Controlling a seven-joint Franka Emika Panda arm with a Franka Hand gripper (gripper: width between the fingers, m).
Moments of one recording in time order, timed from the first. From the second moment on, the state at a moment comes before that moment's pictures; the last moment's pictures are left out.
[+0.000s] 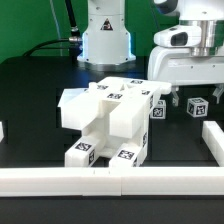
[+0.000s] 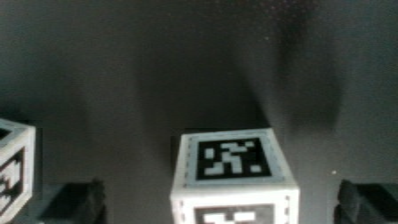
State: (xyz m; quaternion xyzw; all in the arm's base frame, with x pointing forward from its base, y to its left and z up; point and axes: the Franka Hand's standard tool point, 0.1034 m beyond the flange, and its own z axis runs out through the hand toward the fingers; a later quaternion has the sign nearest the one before) arm 0.424 0.165 0.013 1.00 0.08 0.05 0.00
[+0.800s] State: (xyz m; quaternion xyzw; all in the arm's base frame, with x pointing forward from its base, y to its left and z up) arm 0.417 0.158 0.010 0.99 0.08 0.07 0.00
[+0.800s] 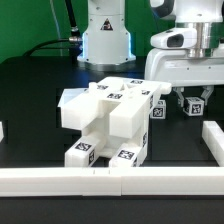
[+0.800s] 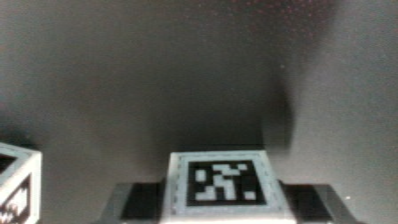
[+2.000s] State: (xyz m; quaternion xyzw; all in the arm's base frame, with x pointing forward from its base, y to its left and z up) arm 0.500 0.097 0.116 1.00 0.06 0.04 -0.01
